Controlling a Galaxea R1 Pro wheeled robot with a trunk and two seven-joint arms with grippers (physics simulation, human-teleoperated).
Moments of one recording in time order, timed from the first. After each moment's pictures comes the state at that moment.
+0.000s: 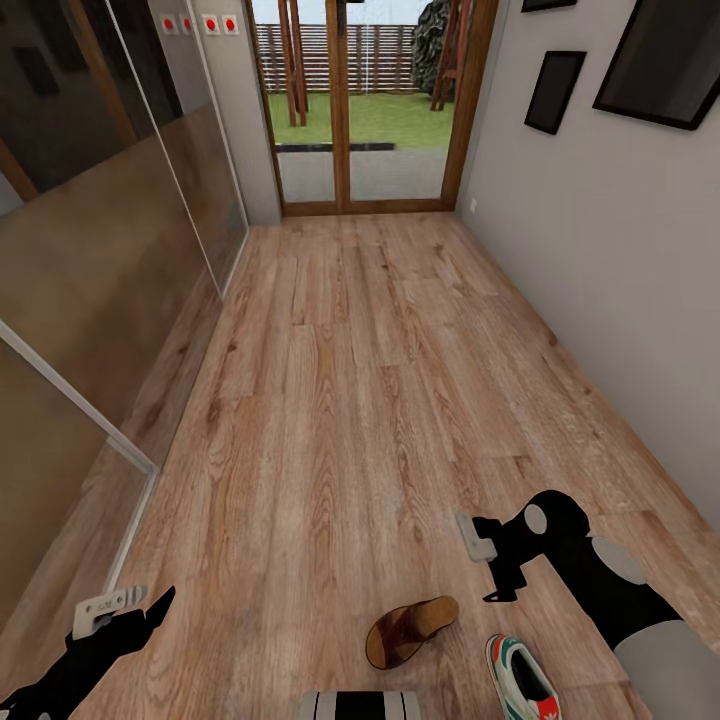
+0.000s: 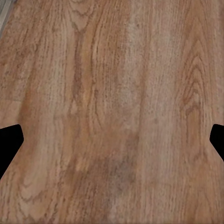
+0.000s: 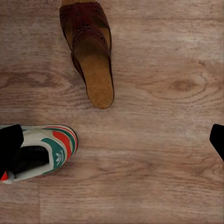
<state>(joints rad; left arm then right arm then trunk) -0.02 -0.02 0.55 -1.48 0.01 0.36 -0.47 -0.61 -0.26 0.28 -1.16 0.97 -0.05 1.31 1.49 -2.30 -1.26</state>
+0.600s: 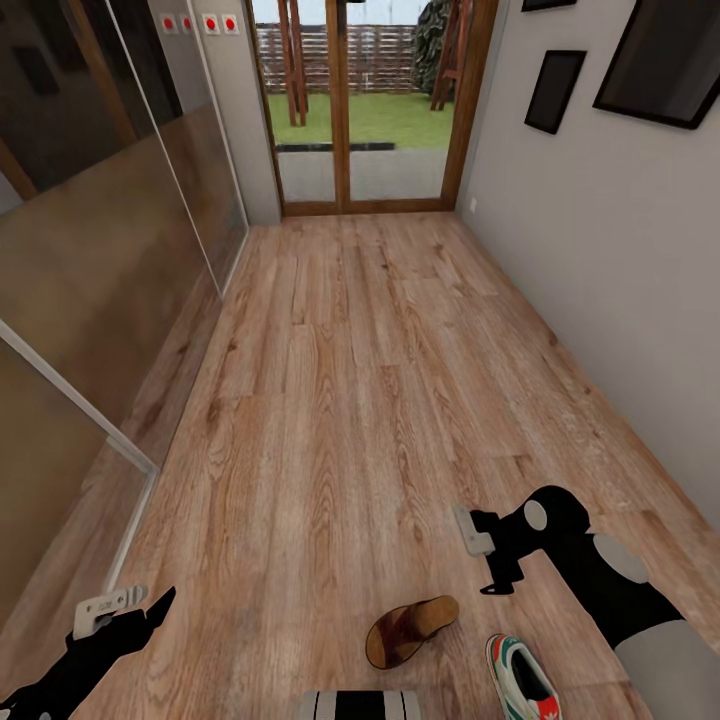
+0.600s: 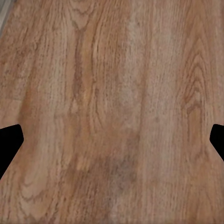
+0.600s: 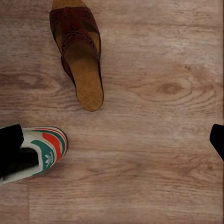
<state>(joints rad) -0.02 -0.02 0.55 -1.48 0.01 0.36 -0.46 -0.61 -0.26 0.28 -1.21 0.97 -0.04 1.32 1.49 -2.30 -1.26</state>
